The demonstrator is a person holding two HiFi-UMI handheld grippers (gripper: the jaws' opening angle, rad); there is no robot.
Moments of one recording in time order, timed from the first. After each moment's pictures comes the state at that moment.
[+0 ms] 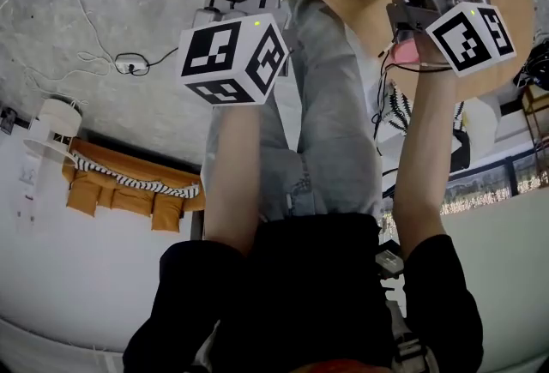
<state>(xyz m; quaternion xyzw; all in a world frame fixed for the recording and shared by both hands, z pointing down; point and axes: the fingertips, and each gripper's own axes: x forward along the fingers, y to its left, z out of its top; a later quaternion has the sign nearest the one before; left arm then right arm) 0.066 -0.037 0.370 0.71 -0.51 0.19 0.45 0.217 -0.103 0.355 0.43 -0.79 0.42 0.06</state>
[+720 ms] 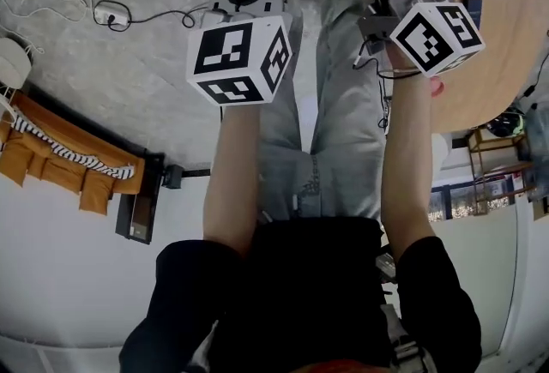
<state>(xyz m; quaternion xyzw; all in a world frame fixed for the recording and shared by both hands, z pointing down) -0.162 0.039 0.374 0.60 -0.63 0.16 0.47 -0.072 -0.037 0.377 0.25 -0.84 0.45 0.15</state>
